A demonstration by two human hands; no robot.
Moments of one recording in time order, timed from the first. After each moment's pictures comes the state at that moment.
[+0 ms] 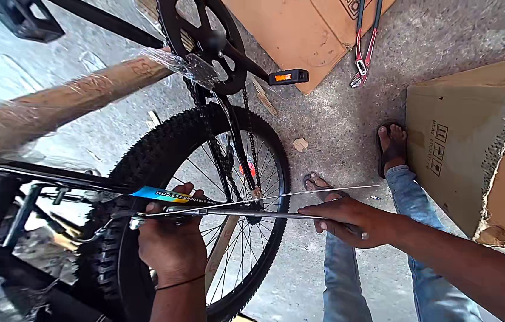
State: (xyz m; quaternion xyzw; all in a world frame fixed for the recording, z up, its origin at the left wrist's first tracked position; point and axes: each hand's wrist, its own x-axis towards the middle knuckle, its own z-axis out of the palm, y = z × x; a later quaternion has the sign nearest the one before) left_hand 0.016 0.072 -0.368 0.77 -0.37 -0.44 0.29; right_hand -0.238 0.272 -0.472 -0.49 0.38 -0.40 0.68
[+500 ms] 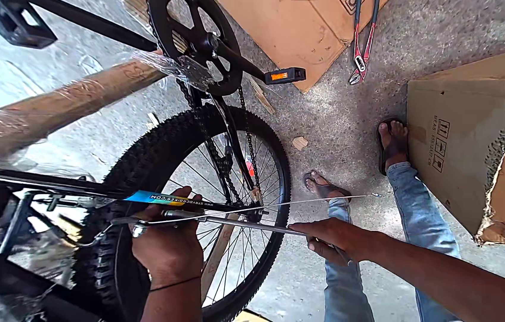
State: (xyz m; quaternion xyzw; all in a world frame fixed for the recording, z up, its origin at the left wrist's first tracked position) left_hand 0.002 0.067 -0.363 0.81 -0.37 -0.39 0.24; right_hand -0.183 0.303 -0.476 -0.46 0.34 -0.39 0.72
